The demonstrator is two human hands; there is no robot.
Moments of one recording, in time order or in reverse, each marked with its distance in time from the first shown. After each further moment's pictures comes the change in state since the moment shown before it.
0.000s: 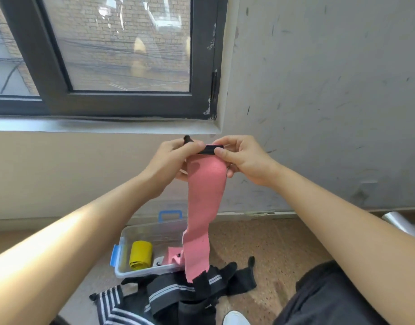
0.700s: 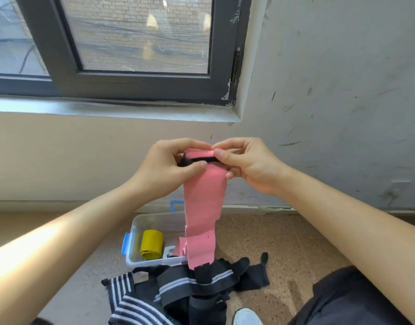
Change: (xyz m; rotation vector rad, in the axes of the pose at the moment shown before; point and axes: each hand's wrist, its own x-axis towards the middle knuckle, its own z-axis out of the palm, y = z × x) left_hand -0.009 -0.039 -0.038 0.337 -0.006 0.323; right_hand 0.009 0.016 0.037 0.243 -0.063 0.093
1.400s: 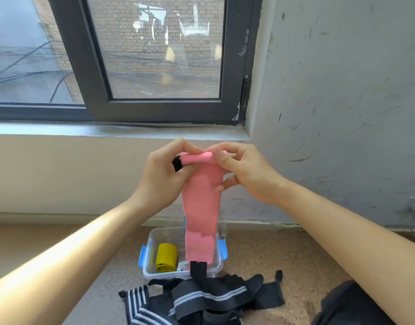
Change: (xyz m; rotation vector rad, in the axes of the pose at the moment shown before) left_hand -0.020 0.024 -0.024 0.082 0.249 0.140; right_hand -0.014 -0.033 0.036 -0.107 -0.083 -0.148
